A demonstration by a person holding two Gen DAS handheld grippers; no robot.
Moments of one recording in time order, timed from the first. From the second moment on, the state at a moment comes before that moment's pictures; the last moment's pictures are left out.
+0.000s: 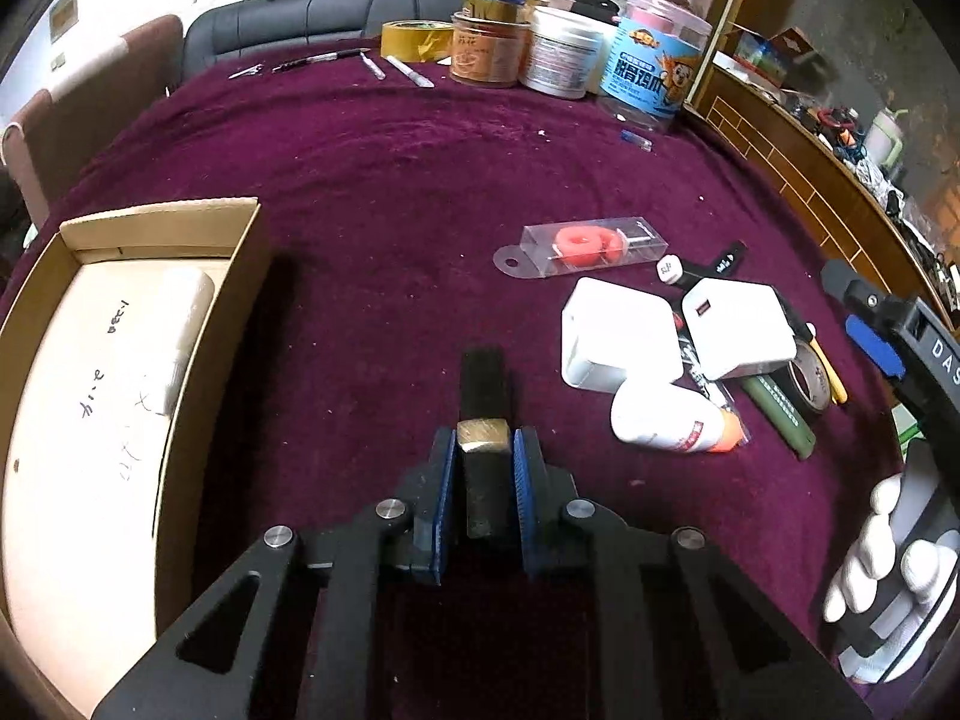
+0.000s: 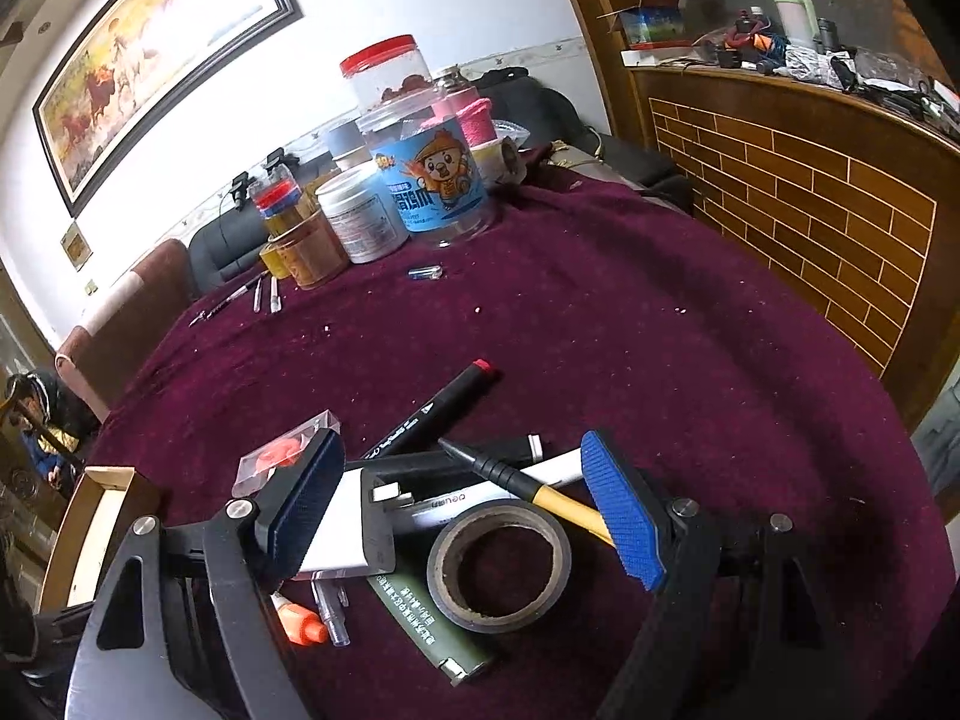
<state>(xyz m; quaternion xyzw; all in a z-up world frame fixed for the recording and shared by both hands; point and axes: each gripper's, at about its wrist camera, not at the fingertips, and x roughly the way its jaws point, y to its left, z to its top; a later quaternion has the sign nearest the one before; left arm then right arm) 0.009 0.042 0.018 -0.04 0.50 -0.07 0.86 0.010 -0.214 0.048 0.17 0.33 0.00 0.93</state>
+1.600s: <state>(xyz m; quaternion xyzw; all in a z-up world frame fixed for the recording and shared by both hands) -0.112 0.158 0.079 -0.17 0.39 -0.13 0.89 -0.007 -0.044 0.018 -0.21 0.42 0.15 0.87</state>
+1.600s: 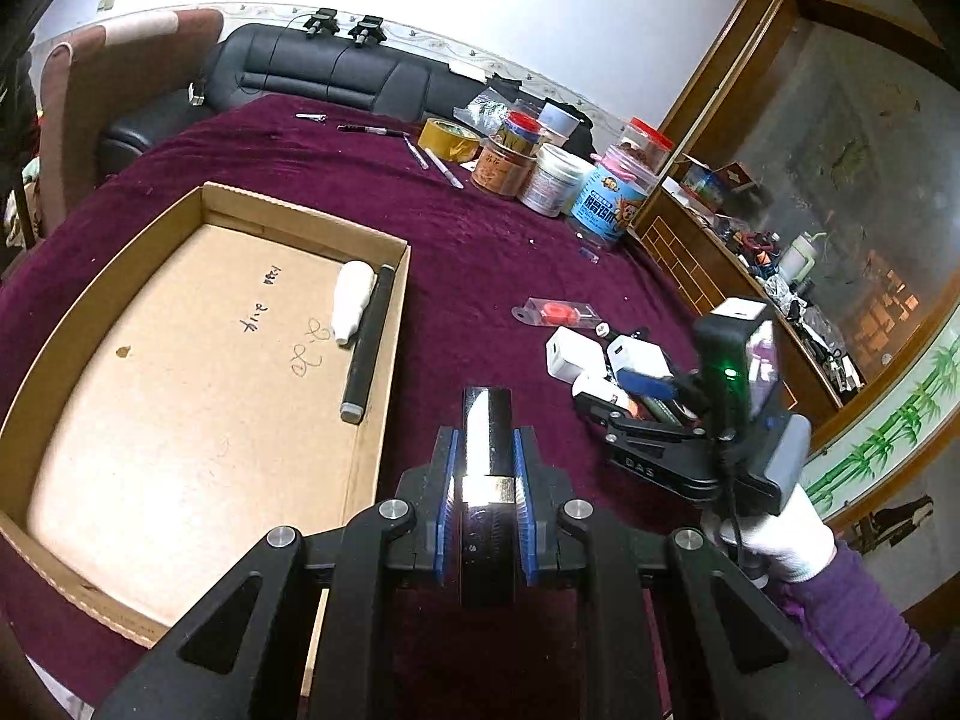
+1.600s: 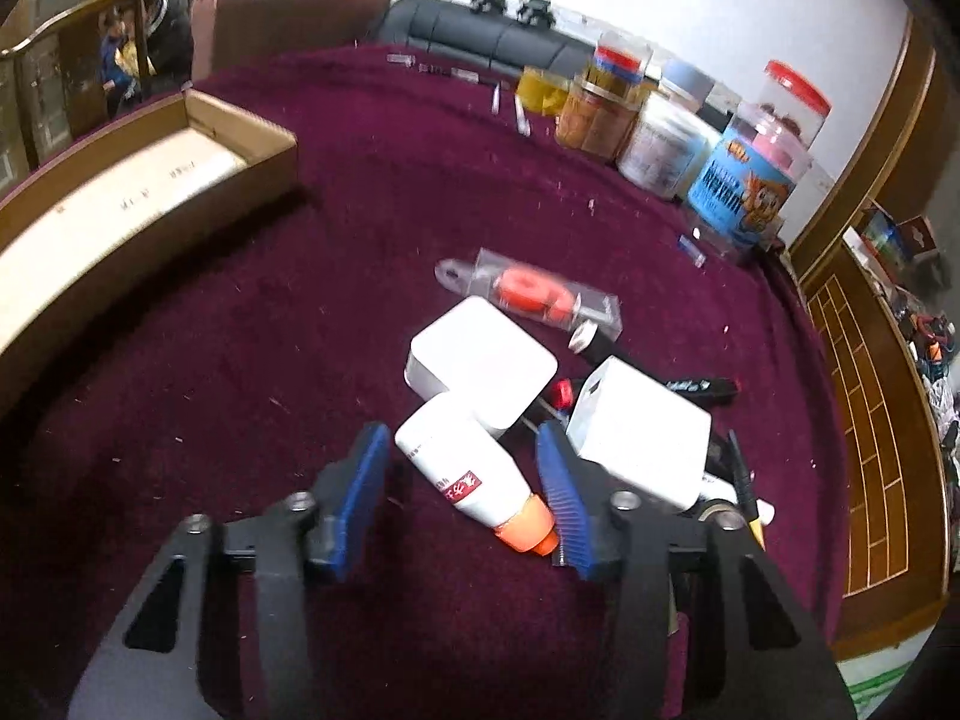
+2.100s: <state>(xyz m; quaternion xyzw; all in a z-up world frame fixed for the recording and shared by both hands) -0.124 0.166 0.078 -0.19 0.39 -0.14 0.89 -0.016 -0.040 0.016 -0.11 0.49 0.18 0.85</state>
